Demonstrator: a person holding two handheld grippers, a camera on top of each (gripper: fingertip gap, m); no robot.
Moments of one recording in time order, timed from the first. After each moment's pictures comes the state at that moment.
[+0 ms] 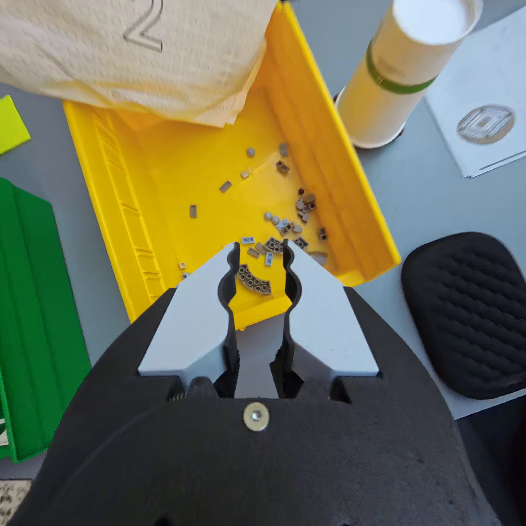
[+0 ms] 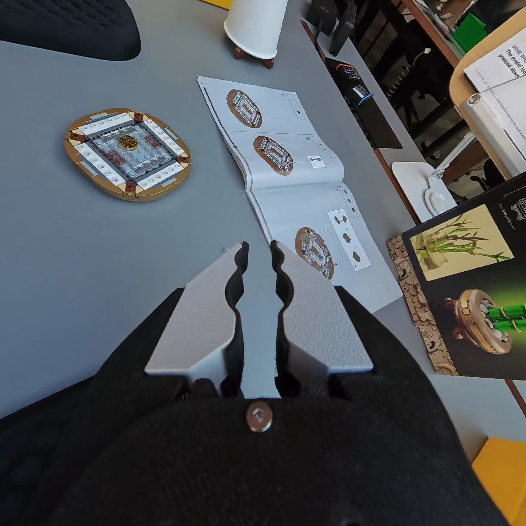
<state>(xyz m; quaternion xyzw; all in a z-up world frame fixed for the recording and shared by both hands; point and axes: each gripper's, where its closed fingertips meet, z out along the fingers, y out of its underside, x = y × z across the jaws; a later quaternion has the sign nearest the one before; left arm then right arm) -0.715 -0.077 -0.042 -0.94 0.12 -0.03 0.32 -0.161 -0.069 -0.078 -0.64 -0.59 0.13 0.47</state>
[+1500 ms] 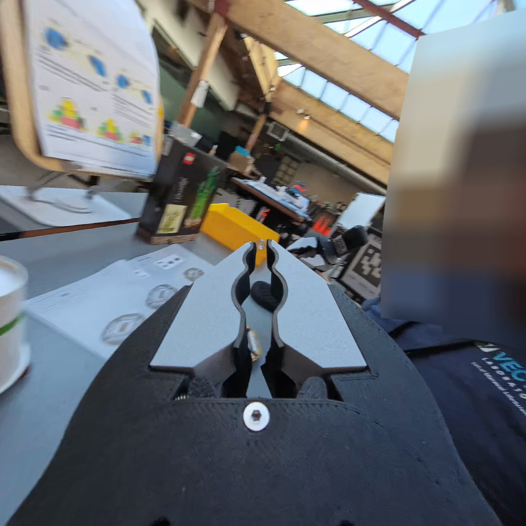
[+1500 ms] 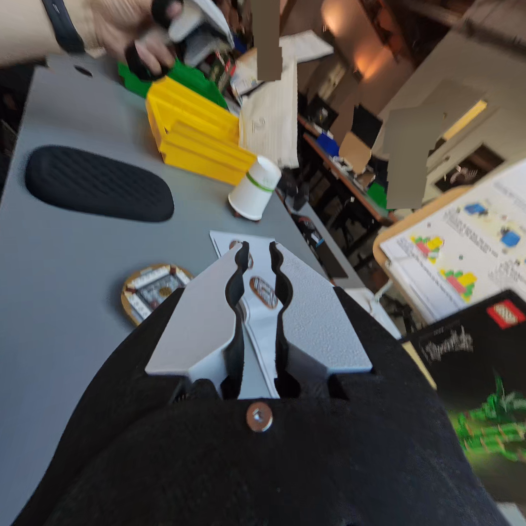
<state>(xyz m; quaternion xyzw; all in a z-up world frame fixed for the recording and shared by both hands) -0.494 -0.121 0.098 -0.60 0.21 -0.57 0.51 -0.241 -0.131 0.031 -0.50 -0.57 0.16 0.63</state>
